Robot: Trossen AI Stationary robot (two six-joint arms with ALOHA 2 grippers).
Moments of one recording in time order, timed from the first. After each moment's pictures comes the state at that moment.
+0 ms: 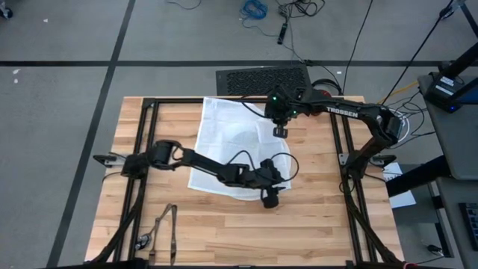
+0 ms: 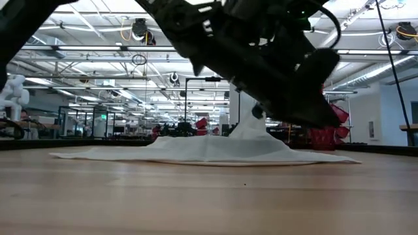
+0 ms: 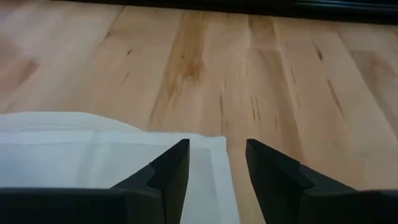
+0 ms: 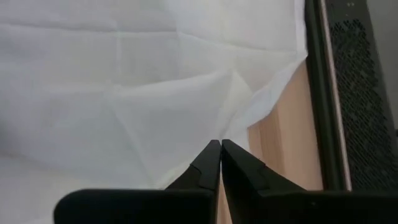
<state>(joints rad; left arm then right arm) -0.14 2.28 1.54 0.22 -0.15 -0.13 -0.50 1.60 1.31 -0.81 0.00 -0.39</state>
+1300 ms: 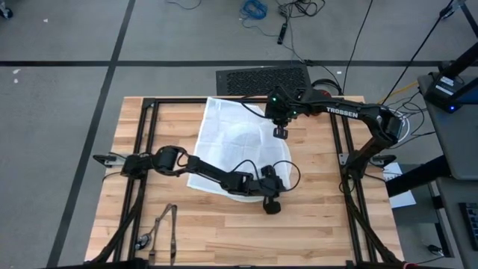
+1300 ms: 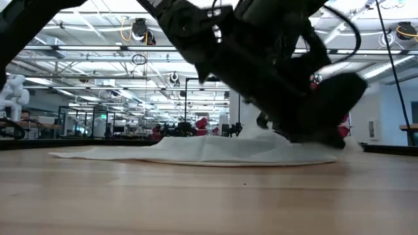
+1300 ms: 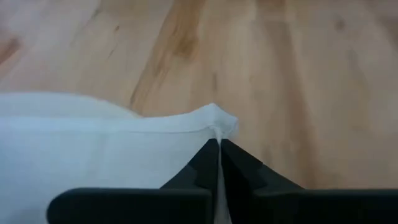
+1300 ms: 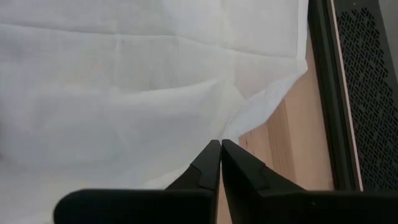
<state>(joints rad) -0.19 2.35 1.62 0.18 -0.25 -0.13 -0.50 1.60 1.31 -0.84 0.00 -0.35</state>
